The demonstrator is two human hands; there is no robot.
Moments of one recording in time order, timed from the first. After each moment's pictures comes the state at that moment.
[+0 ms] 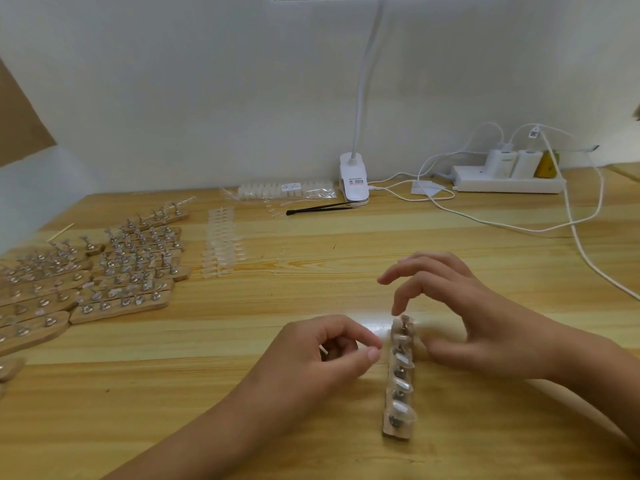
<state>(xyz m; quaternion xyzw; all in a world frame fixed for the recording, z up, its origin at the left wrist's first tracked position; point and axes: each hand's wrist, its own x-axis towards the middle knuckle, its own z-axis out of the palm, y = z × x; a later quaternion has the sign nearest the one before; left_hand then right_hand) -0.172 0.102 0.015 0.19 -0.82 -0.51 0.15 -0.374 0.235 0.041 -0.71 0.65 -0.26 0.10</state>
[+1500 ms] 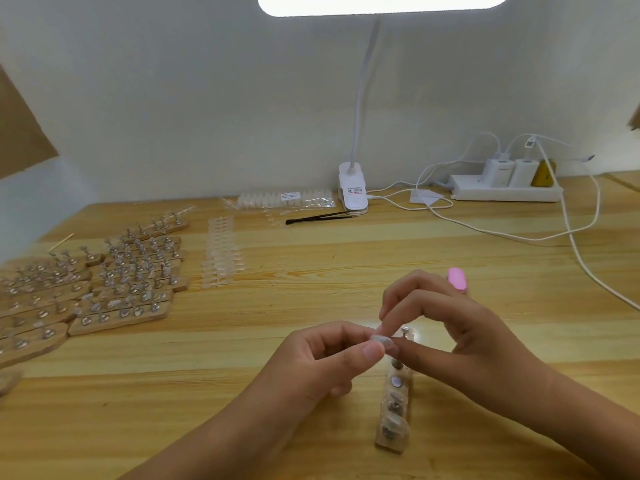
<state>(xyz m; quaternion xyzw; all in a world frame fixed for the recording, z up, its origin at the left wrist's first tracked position) -0.173 0.106 0.024 0.15 -0.68 -0.71 0.11 -0.336 0.231 0.037 -0.64 0.59 -0.48 0.12</state>
